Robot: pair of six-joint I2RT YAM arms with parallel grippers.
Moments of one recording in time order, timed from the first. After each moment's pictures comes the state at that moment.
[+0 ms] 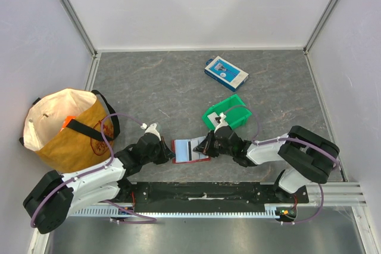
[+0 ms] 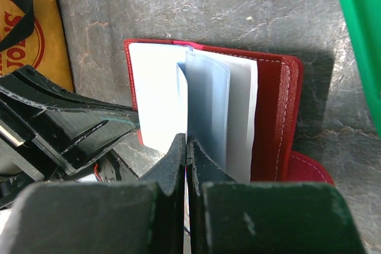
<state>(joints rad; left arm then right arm) -0.76 0.92 0.20 -0.03 -0.01 -0.91 0.95 1.55 0.43 0.54 -0.06 1.14</state>
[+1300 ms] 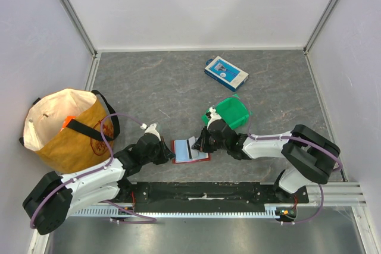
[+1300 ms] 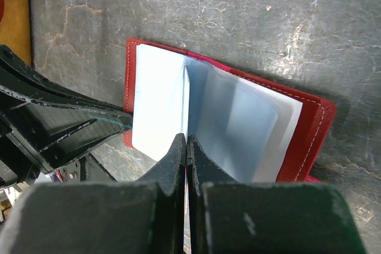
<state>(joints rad) -0.76 0.91 0.20 -0.04 -0.01 -0.91 0.94 1.56 0.58 0.33 -0.06 0.89</state>
